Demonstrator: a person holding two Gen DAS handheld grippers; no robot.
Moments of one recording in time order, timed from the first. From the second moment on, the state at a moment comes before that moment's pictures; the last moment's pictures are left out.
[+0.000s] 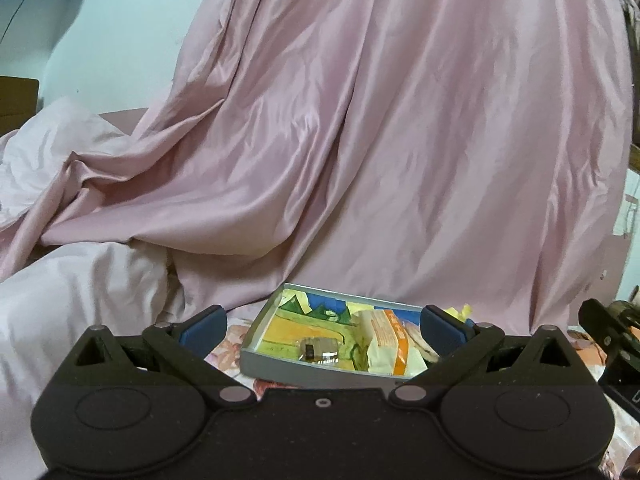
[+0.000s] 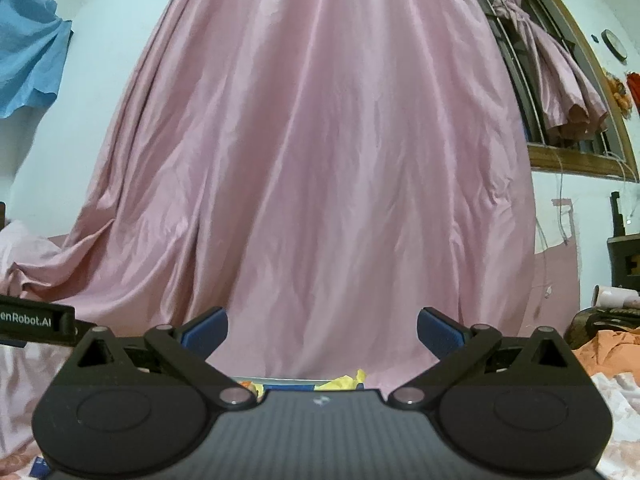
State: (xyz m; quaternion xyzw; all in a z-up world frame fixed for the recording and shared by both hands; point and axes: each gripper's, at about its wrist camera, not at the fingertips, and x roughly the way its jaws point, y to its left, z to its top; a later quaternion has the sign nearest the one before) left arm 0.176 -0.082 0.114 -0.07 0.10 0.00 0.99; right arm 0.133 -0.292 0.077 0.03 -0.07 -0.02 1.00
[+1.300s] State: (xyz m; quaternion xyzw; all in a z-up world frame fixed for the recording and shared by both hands) left arm 0.034 -0.026 0.020 -0.04 0.23 -0.01 0.97; right arm 0.011 -0.242 0.009 0.00 0.14 -0.01 0.99
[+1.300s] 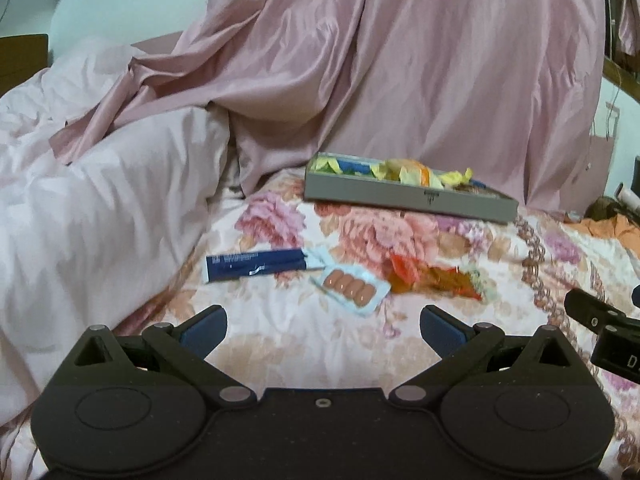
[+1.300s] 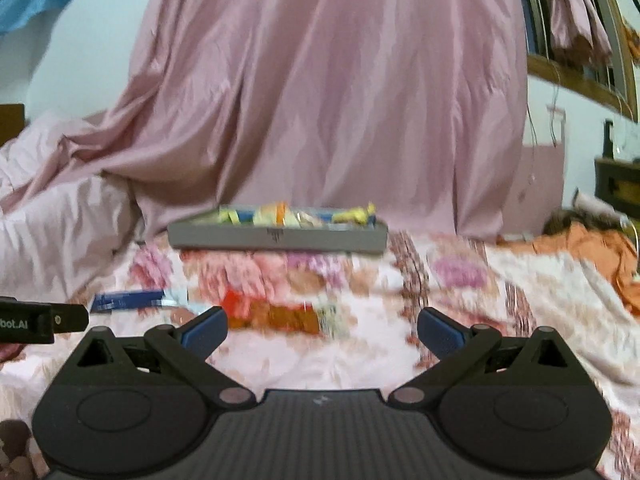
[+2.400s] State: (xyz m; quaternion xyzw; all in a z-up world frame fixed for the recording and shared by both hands) left arm 0.145 -0.022 -0.044 -0.07 0.30 -0.02 0.95; right arm 0.073 -0.204 -0.035 -0.09 0.26 0.00 0.96
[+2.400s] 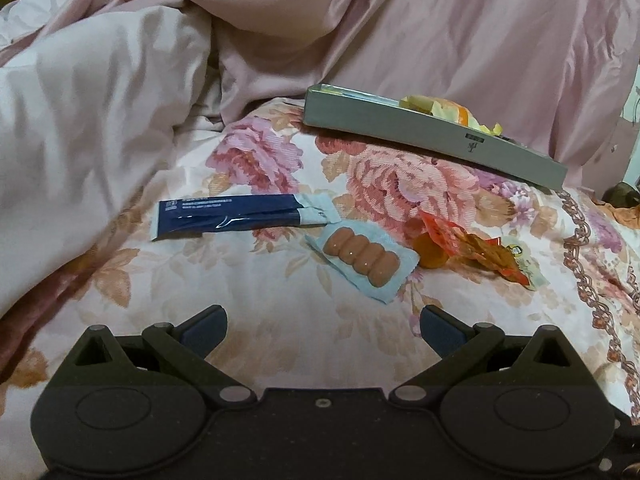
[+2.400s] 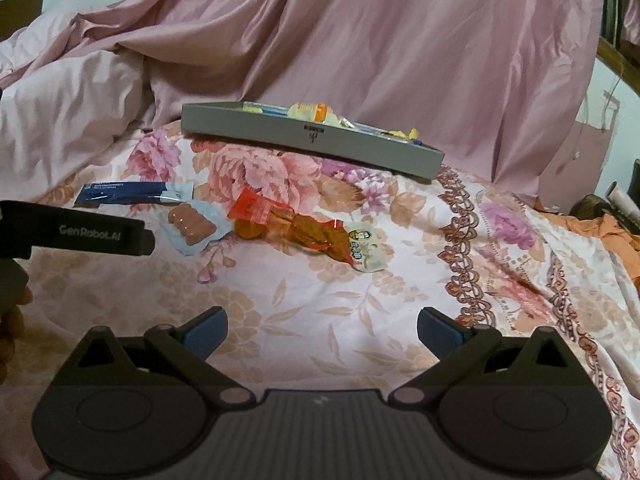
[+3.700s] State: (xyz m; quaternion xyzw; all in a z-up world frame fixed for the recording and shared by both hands) left arm 0.227 -0.026 -0.072 0.00 0.31 -0.16 0.94; right arm 0.220 -0.222 -0.055 -0.28 0.26 0.17 0.91
